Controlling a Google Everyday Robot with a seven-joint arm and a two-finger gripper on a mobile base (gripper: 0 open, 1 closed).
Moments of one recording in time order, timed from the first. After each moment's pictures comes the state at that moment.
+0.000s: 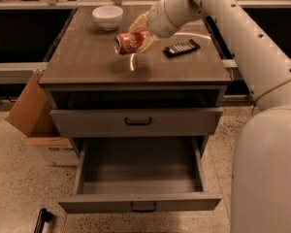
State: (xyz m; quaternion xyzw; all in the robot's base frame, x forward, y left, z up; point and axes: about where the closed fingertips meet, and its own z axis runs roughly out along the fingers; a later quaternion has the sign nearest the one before) arm 0.755 0.008 0.900 -0.81 0.41 0.00 0.43
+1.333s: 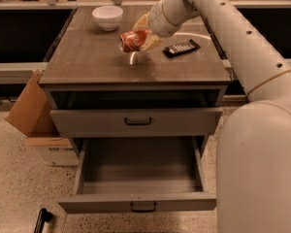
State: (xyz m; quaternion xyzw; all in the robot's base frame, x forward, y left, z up) arm 0.780 -0.007 0.884 -0.80 0.45 -0.03 0.38
